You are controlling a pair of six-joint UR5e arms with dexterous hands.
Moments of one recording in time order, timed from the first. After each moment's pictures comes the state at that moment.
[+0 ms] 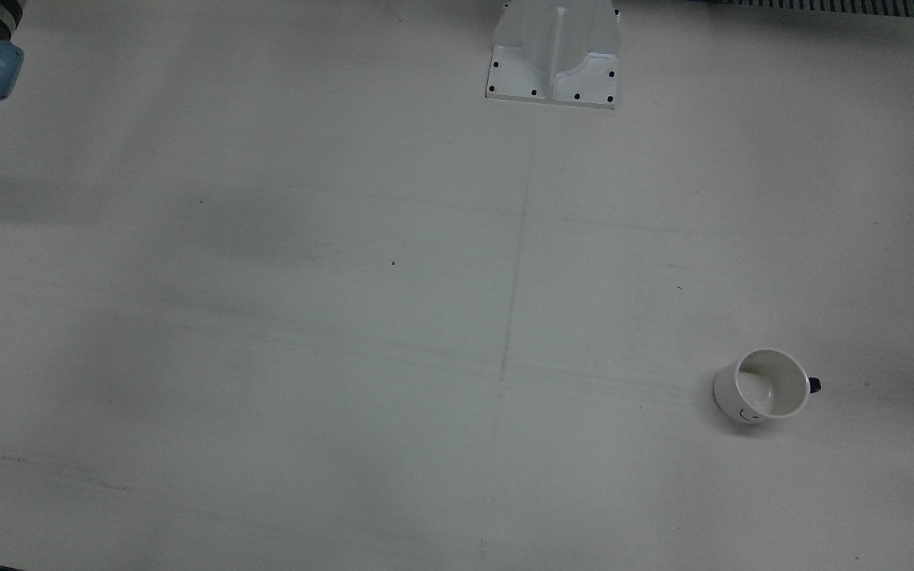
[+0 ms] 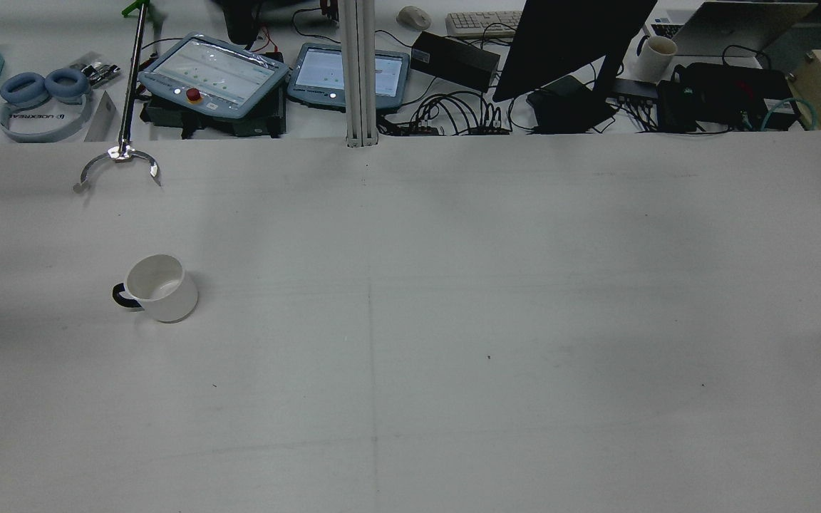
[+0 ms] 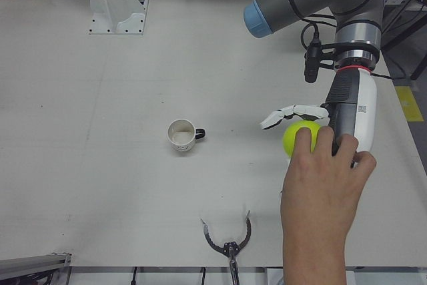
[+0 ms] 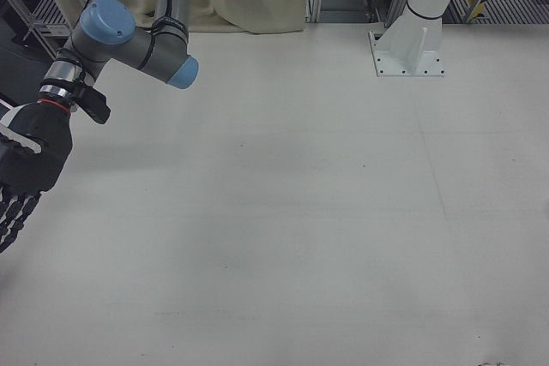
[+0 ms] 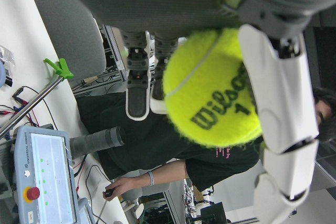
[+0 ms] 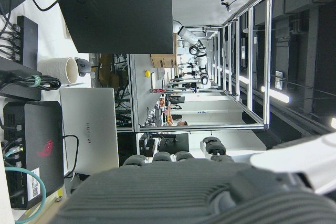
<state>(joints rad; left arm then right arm) -1.47 -1.97 -1.65 0.37 1.72 0.29 1.48 -1.43 1.46 -3.32 -1.41 0.08</state>
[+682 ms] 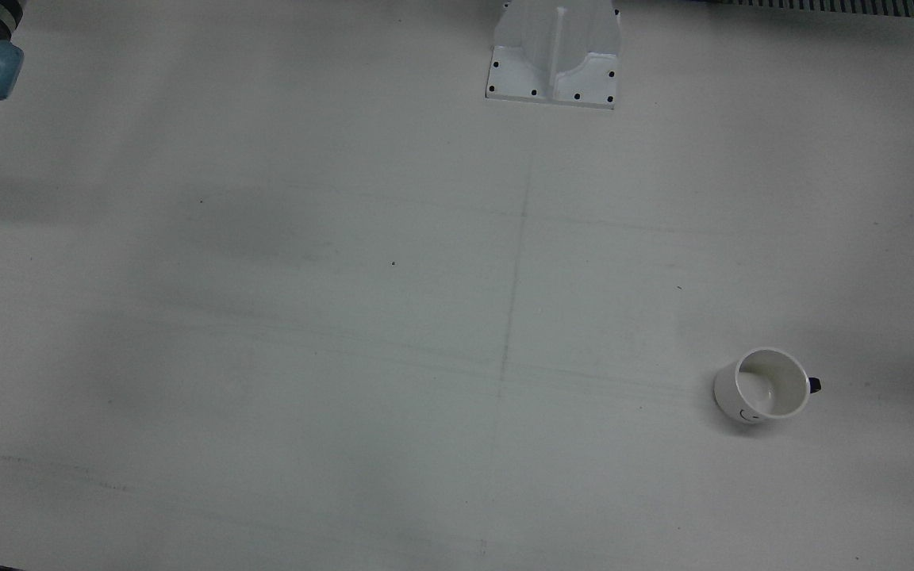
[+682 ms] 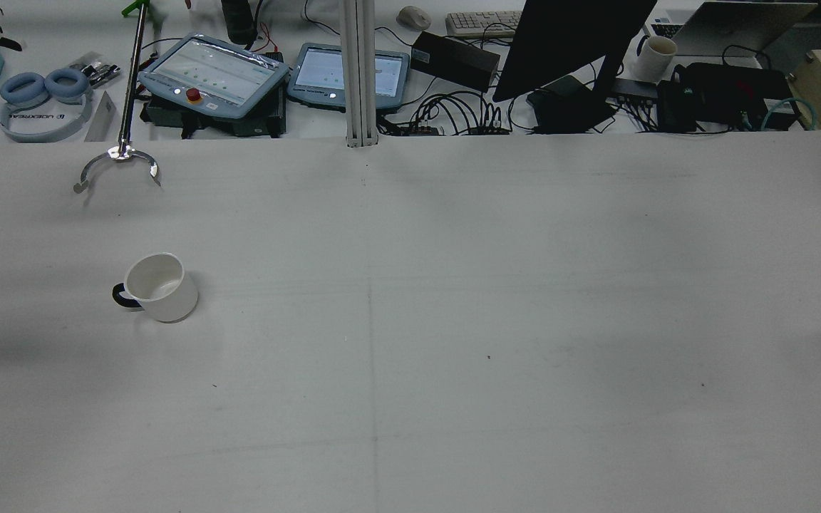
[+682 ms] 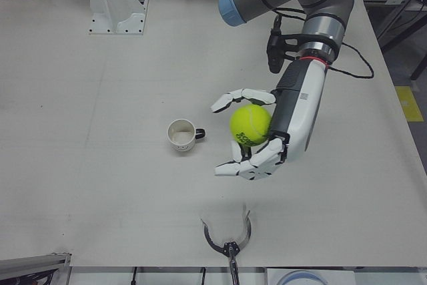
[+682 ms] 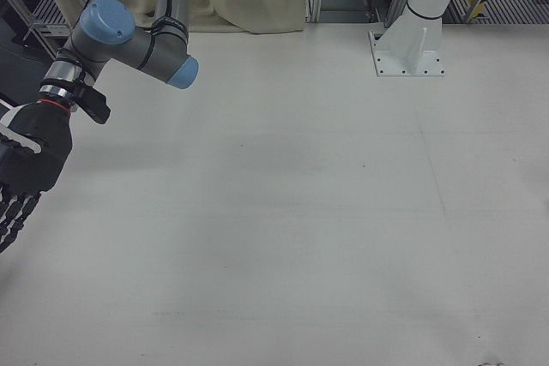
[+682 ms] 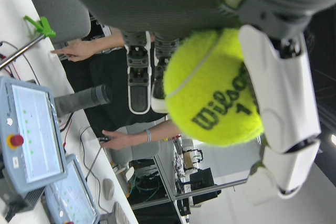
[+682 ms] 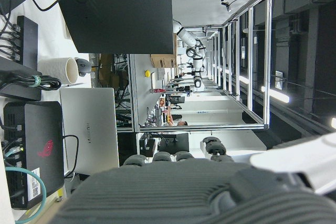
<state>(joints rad) -1.32 -1.97 -1.78 0.41 1.73 0.29 1.48 -1.43 1.46 -3.32 -1.41 0.08</state>
